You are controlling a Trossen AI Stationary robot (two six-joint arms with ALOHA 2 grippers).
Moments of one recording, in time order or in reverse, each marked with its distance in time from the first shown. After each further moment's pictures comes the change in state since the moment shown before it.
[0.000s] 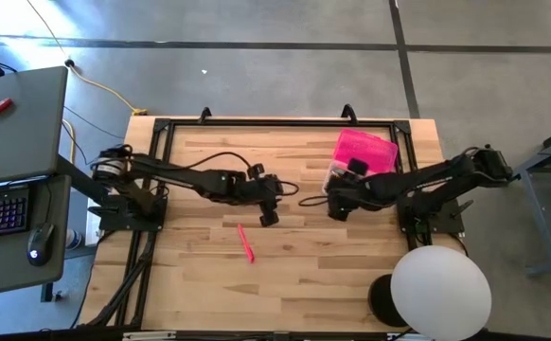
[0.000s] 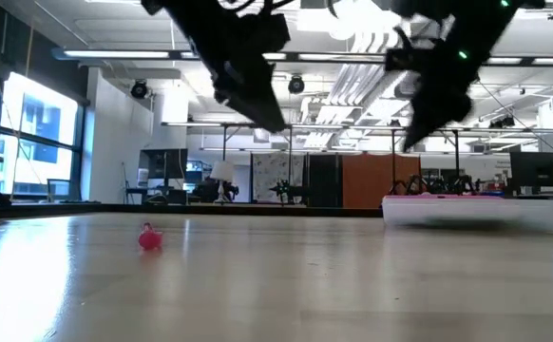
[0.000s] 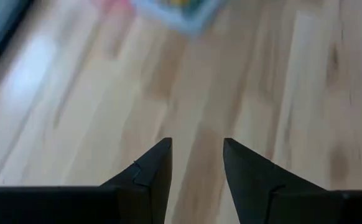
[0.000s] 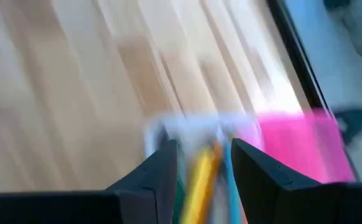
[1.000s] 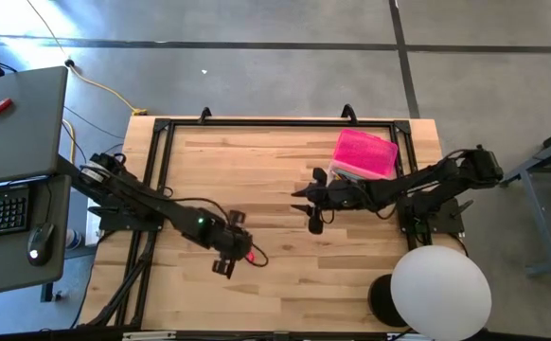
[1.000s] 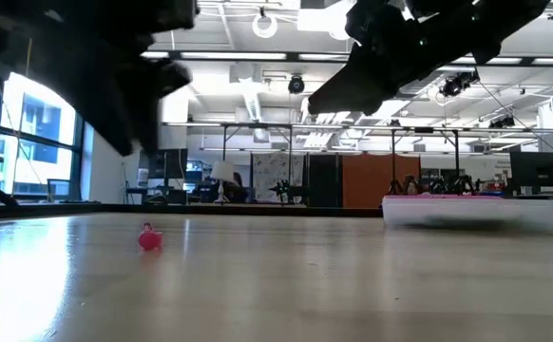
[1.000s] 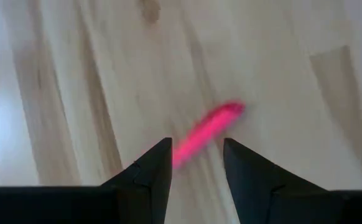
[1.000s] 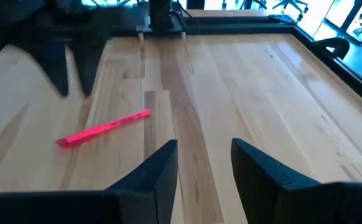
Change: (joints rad) left arm -0.361 -0.070 -0.170 -0.153 0.125 0.111; right arm -0.039 0.080 -0.188 1.053 -0.431 -0.260
